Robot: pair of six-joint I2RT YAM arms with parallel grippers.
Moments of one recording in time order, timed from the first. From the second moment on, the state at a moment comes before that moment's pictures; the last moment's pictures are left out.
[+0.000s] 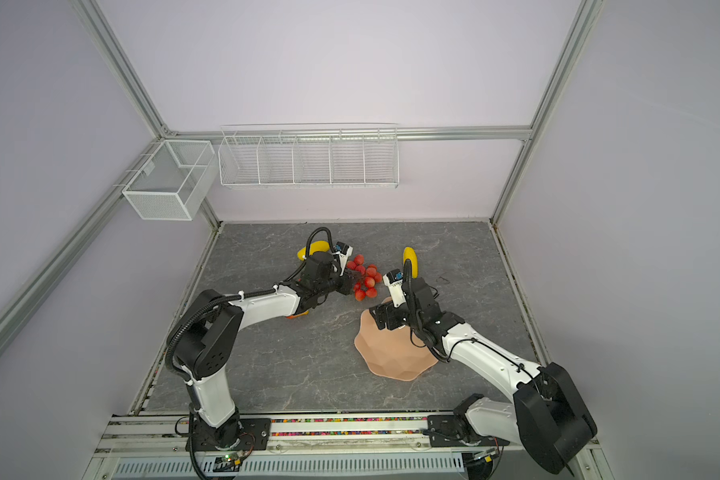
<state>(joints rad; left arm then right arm) -0.67 1.87 1.11 0.24 0.12 -0.18 0.57 1.23 0.67 -0.10 -0.17 0.23</state>
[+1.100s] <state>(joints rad) -0.86 1.40 1.03 0.16 0.18 -0.17 0.43 0.73 0.65 -0.48 0.00 0.38</state>
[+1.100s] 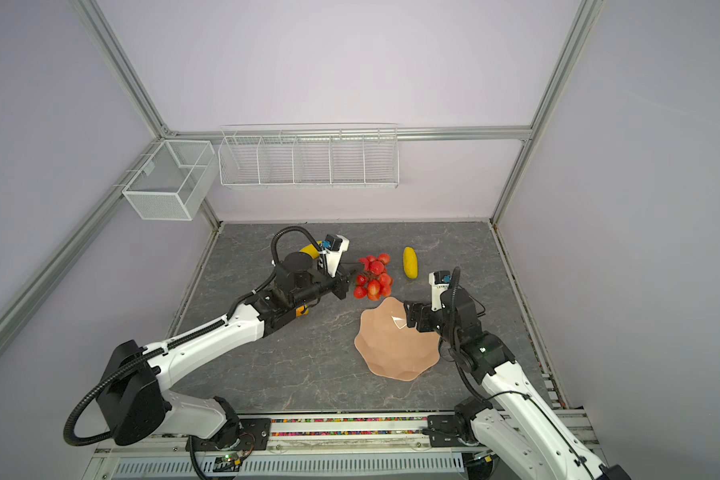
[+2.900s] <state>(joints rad) -0.84 1.49 1.03 0.08 0.12 -0.13 0.20 2.17 1.61 -0.47 -0.06 0.20</state>
